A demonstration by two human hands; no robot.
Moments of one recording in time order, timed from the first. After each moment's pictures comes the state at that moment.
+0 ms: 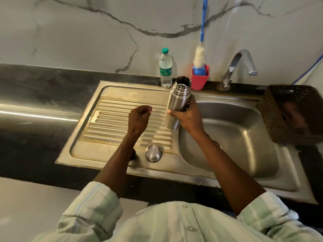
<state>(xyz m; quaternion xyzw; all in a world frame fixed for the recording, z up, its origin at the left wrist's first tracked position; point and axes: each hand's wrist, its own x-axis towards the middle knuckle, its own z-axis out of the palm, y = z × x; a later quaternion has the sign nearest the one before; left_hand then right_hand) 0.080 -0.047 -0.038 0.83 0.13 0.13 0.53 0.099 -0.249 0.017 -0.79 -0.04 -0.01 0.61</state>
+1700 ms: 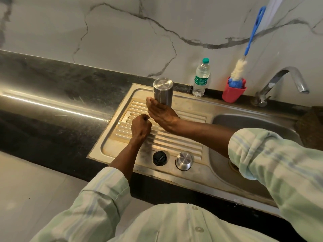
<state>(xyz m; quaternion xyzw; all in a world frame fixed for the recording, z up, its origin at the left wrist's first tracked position) 0.063 0.063 -0.065 0.87 0.26 0.15 0.38 0.123 -0.066 -0.011 -0.78 -0.50 -0.14 -0.35</state>
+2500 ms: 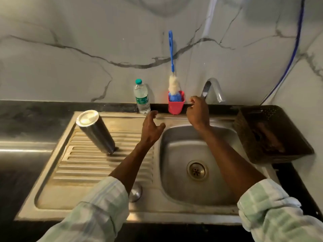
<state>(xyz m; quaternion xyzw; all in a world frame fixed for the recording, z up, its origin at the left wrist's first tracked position) 0.194 -0.158 -0.022 0.86 0.06 0.10 0.50 0.230 -0.336 0.054 -0.92 0.02 -0.16 0.36</state>
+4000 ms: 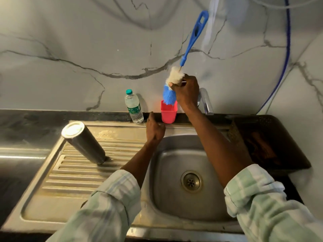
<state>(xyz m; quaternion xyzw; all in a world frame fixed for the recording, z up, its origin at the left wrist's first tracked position) 0.246 -0.219 -0.018 0.84 0.16 0.11 0.50 0.289 -0.333 0.125 -0.81 -0.01 -0.23 0.54</state>
